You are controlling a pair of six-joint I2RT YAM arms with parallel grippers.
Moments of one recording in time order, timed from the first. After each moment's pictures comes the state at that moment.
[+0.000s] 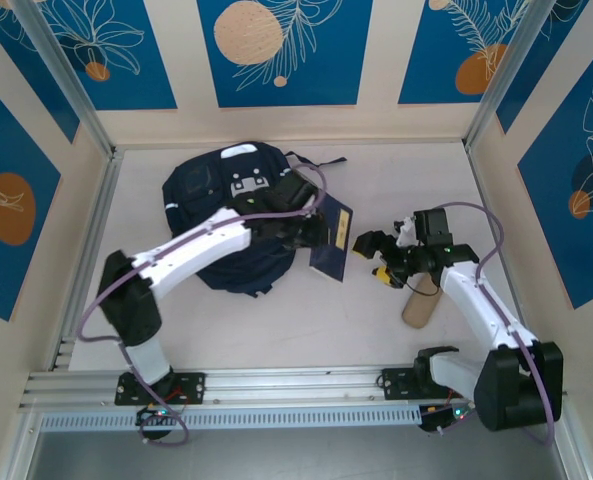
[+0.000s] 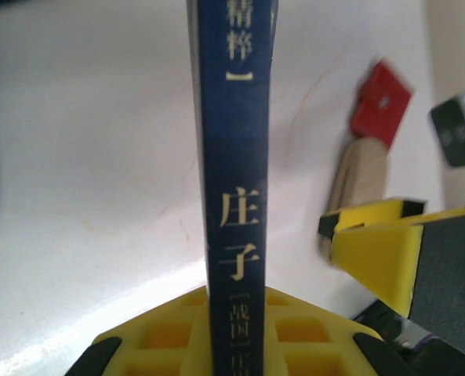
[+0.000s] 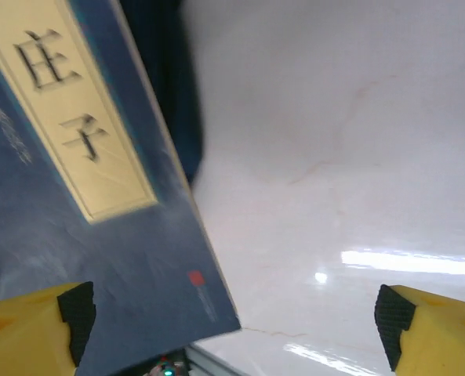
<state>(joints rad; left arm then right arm) -0.83 1.72 1.58 -0.73 0.17 -0.77 0.11 1.10 0.74 -0.62 -0.68 0.74</state>
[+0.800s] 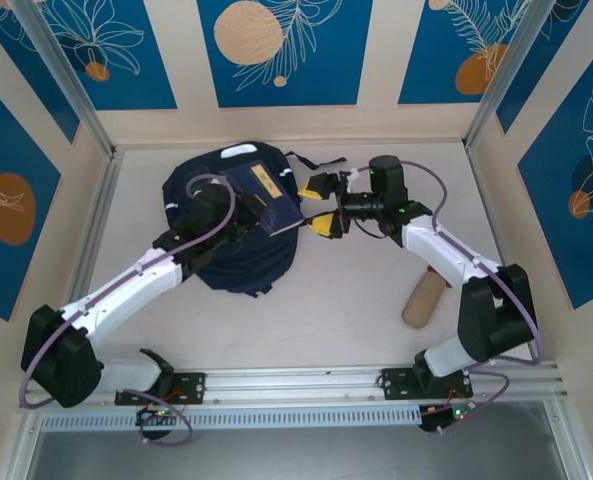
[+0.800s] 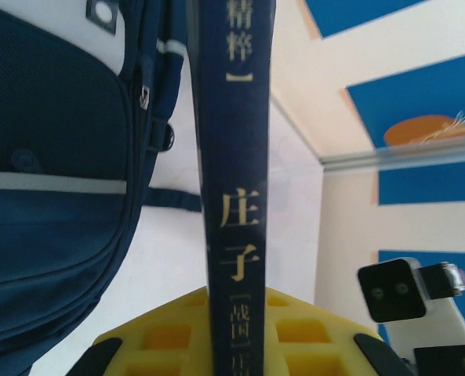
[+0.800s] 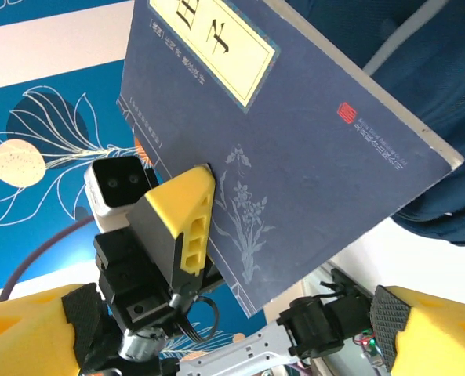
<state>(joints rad) -0.60 1.28 0.98 -0.14 -0.07 -1.23 0.37 1.50 1.08 -0.04 -0.96 1.36</state>
